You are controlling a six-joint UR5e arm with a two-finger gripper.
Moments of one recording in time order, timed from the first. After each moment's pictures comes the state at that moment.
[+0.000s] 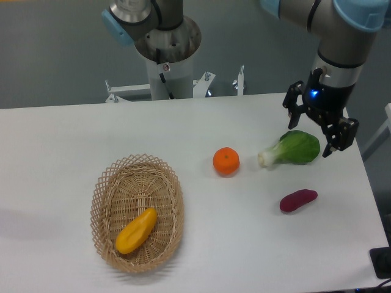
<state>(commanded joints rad) 2.73 -1.86 -1.32 -1.37 1.41 1.70</state>
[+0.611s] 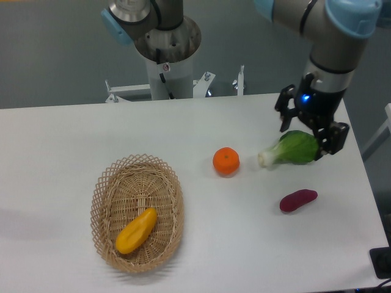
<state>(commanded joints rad) 2.61 -1.83 -1.40 -1.35 1.41 1.47</state>
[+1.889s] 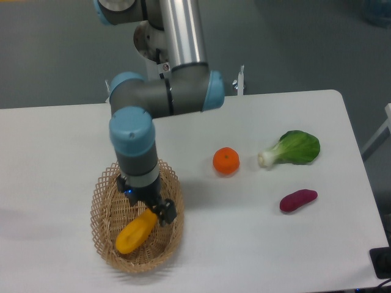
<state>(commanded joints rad) 2.12 -2.06 -1.62 -0.88 1.56 0.74</state>
